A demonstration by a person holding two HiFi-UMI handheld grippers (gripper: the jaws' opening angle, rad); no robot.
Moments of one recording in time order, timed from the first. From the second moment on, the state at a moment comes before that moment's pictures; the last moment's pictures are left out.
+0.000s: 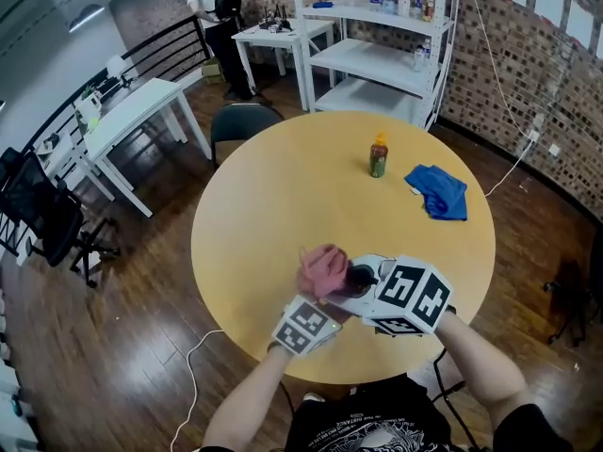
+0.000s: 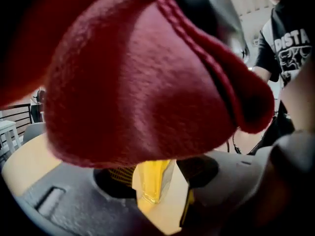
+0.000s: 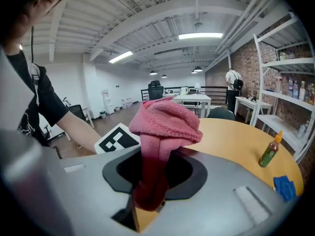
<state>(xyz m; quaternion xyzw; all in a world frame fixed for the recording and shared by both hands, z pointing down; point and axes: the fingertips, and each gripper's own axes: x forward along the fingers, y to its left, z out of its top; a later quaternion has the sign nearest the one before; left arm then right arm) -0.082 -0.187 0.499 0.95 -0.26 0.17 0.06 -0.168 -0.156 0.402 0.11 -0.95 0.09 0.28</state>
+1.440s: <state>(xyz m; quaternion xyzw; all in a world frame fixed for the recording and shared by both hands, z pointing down) -0.083 -0.187 0.496 0.95 -0.26 0.17 0.06 -0.150 -0.243 0.446 0.07 -0.90 0.22 0.36</state>
